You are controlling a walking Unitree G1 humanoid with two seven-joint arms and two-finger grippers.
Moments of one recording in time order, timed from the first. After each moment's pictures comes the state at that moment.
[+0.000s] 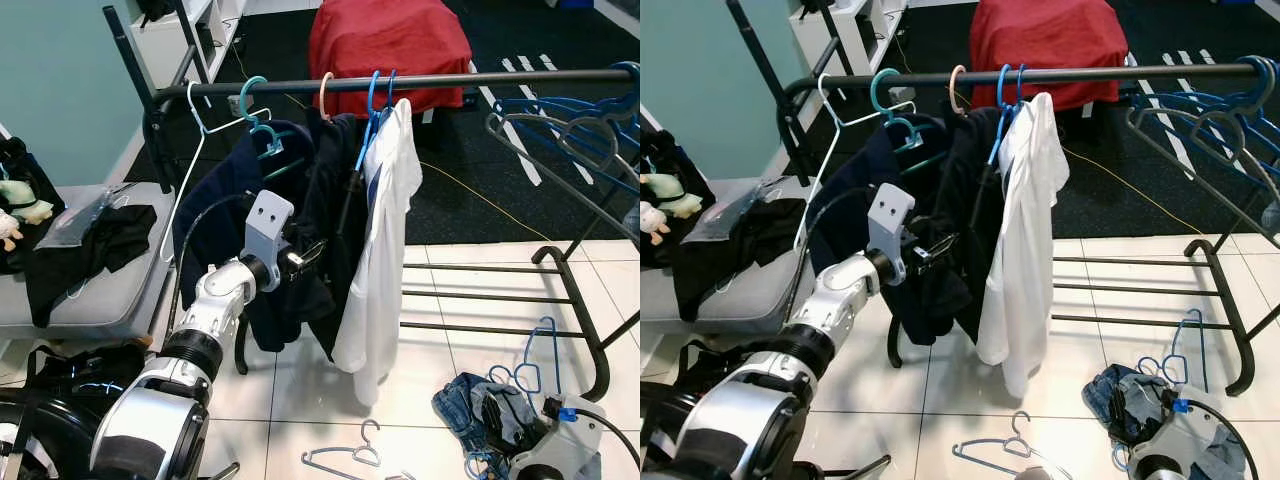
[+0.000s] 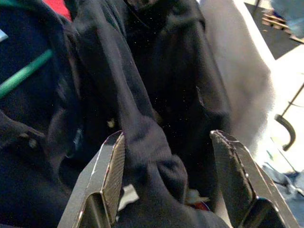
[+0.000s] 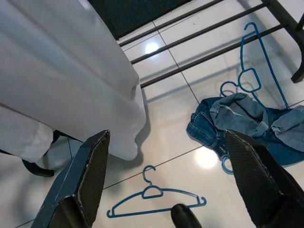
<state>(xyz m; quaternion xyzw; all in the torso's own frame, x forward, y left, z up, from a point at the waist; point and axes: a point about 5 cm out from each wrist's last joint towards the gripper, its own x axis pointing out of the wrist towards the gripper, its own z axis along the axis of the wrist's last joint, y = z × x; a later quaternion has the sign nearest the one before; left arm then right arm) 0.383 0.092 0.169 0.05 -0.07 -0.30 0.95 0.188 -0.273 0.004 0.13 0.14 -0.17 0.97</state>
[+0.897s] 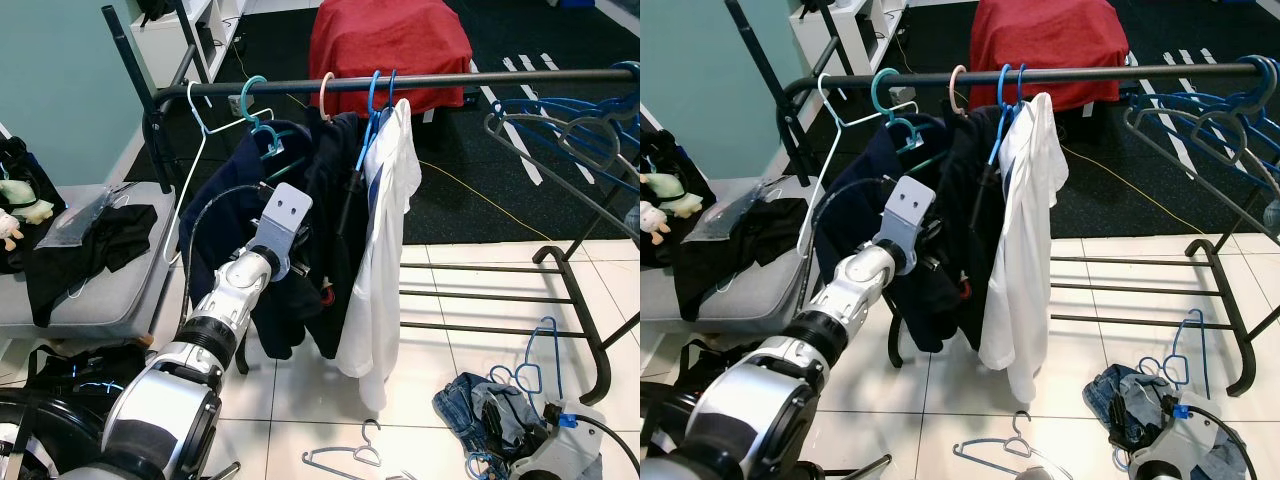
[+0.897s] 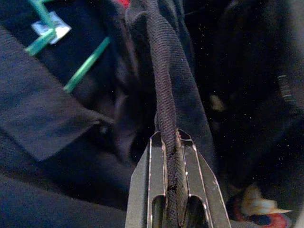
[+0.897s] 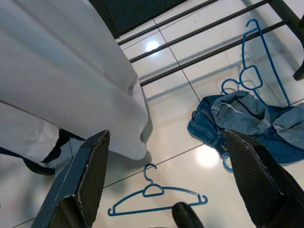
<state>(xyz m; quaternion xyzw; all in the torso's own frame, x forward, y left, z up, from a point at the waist) 0.393 0.086 0.170 0.14 -0.04 -0.20 0.97 0.187 -0.273 0.000 0.14 0.14 -0.17 0.97</state>
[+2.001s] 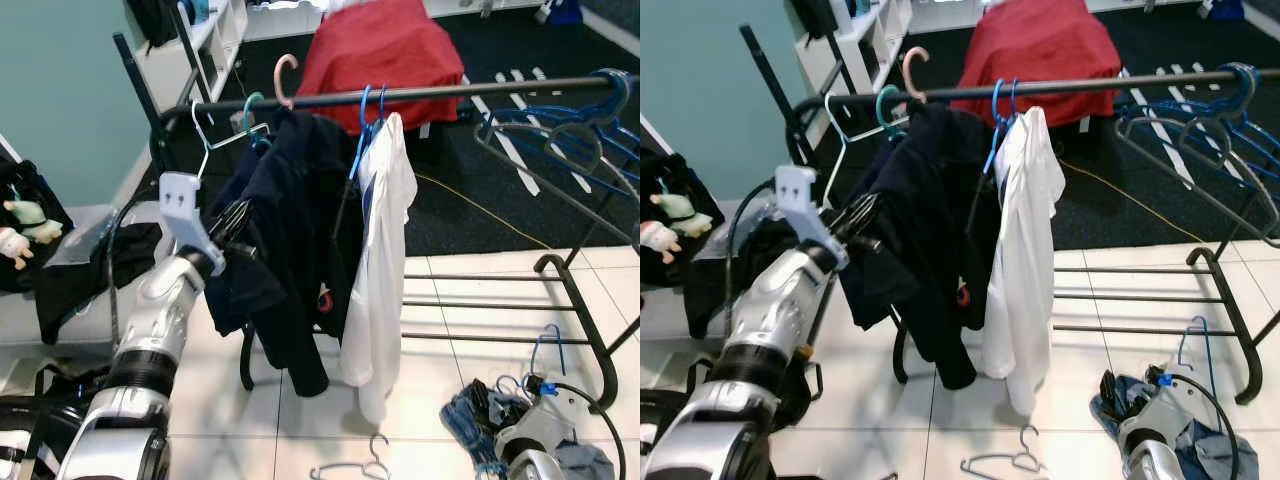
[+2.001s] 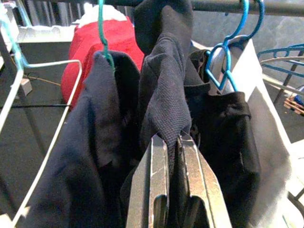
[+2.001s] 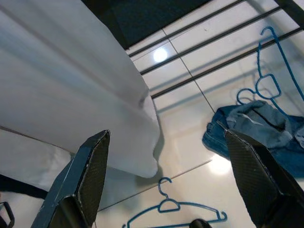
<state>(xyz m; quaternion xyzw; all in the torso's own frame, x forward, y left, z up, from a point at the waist) 0.358 0.176 0.179 -0.08 -0.13 -0.23 0.96 0.227 -0.273 -0.001 0.14 0.15 -0.17 0.96</state>
